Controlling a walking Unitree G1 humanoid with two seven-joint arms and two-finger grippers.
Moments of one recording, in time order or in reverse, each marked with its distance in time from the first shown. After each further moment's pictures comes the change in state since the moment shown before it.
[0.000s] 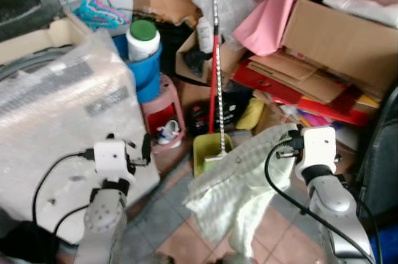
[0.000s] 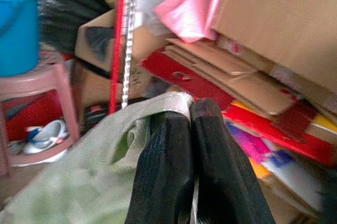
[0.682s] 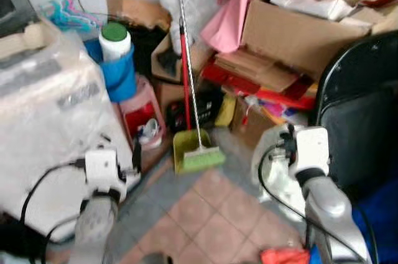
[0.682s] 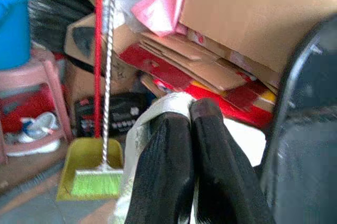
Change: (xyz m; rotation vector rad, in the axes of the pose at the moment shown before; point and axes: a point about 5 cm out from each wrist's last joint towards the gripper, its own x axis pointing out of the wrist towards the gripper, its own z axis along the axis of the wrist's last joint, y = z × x) left arm -0.008 0.010 -0.009 0.008 0.064 0.036; right arm -0.005 0.006 0.003 -0.006 -0.006 0.039
